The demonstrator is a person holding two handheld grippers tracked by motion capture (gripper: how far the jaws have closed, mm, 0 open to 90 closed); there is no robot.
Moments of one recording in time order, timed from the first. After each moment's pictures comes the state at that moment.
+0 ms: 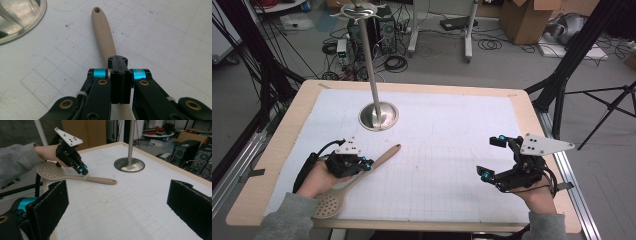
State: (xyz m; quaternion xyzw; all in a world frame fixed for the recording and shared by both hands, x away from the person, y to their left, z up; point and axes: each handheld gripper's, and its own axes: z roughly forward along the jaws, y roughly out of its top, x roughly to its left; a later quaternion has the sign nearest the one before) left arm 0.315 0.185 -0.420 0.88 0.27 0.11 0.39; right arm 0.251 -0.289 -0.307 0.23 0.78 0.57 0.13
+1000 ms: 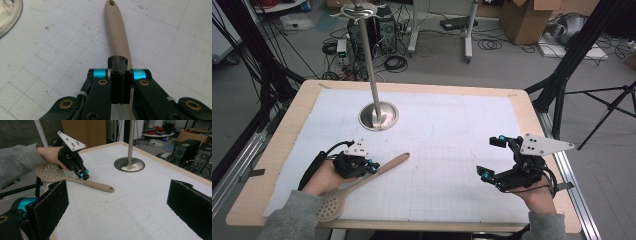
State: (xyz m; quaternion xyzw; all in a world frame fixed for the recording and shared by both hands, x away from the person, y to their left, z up) left arm 0.317 0.172 -0.424 0.89 0.24 0.08 0.38; right arm 0.252 -0.290 -0.308 0.23 0.78 0.57 0.13
